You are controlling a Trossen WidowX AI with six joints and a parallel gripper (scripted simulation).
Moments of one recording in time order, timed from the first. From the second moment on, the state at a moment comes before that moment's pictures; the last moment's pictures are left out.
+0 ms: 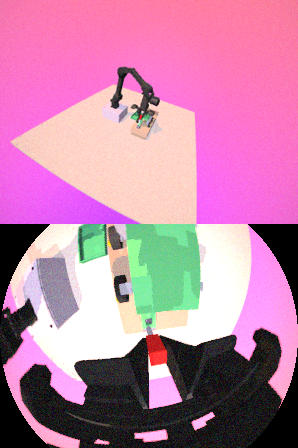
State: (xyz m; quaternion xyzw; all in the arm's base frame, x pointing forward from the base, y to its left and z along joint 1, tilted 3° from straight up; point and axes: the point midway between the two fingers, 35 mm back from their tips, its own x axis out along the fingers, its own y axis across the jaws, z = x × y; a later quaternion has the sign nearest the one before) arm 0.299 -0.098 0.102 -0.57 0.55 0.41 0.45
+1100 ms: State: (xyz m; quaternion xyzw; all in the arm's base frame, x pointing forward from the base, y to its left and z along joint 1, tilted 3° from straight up) arm 0.297 -0.130 0.115 -0.57 0.55 0.40 0.45
